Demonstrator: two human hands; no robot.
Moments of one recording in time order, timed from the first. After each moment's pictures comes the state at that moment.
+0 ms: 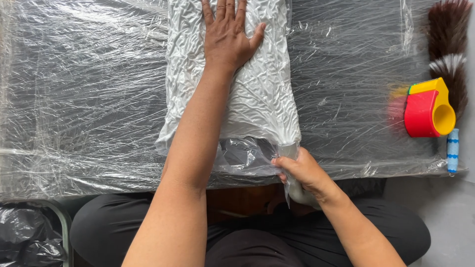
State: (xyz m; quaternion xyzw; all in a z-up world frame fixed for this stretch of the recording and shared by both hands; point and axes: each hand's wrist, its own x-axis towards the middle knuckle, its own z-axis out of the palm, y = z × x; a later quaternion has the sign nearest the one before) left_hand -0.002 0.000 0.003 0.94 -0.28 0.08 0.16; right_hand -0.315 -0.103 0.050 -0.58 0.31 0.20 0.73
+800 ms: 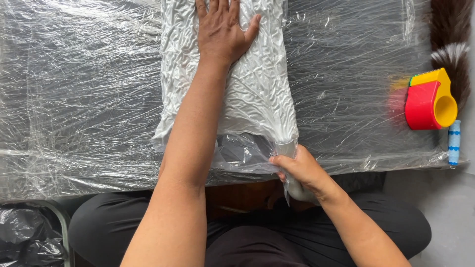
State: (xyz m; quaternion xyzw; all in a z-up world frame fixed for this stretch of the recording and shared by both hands) left_hand -0.002 0.000 -0.003 0.93 -0.27 0.15 0.17; right_hand -0.320 -0.103 0.049 -0.60 0.29 0.21 0.72
